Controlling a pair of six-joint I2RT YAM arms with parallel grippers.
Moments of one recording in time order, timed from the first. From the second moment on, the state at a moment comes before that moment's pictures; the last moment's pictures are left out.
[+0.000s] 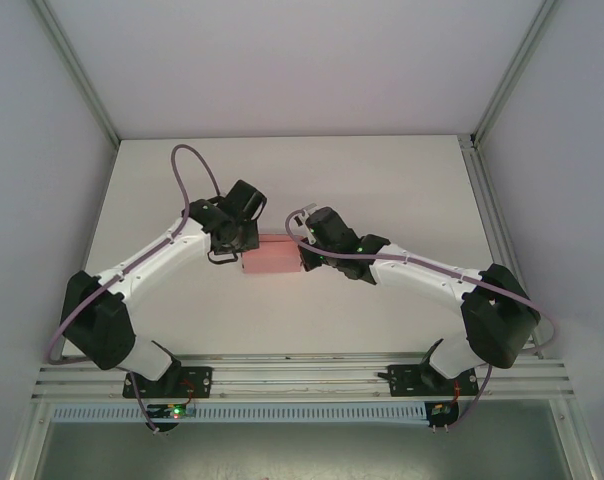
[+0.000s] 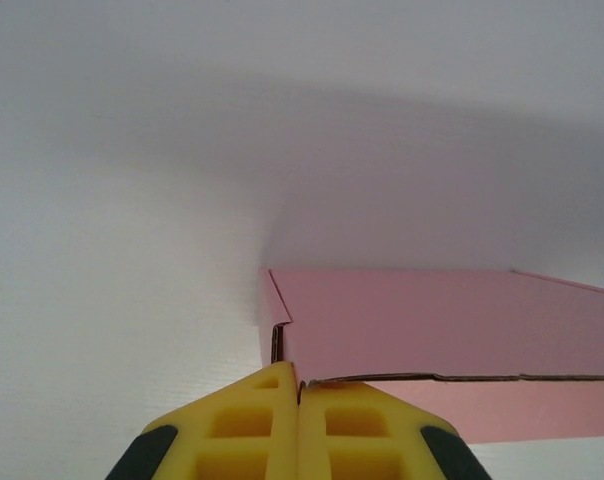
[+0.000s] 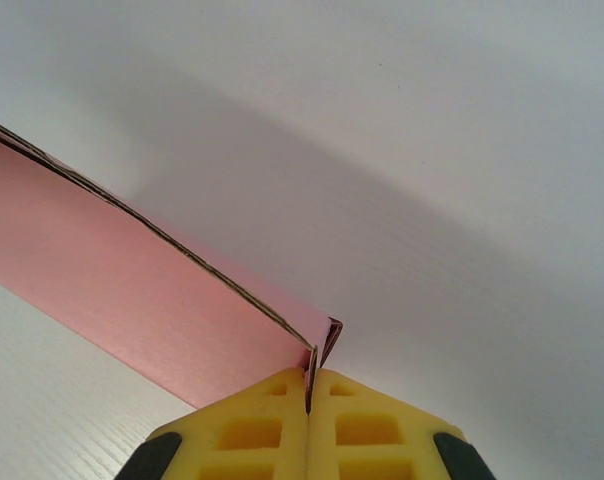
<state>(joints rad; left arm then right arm) -0.55 1.50 1.23 -0.92 -0.13 -0.67 0.81 1.50 0.97 -0.27 0.08 0.26</state>
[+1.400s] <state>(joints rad) -0.80 1.17 0.50 -0.03 -0.51 -0.54 0.79 1.37 0.75 -0.06 -0.10 0.29</state>
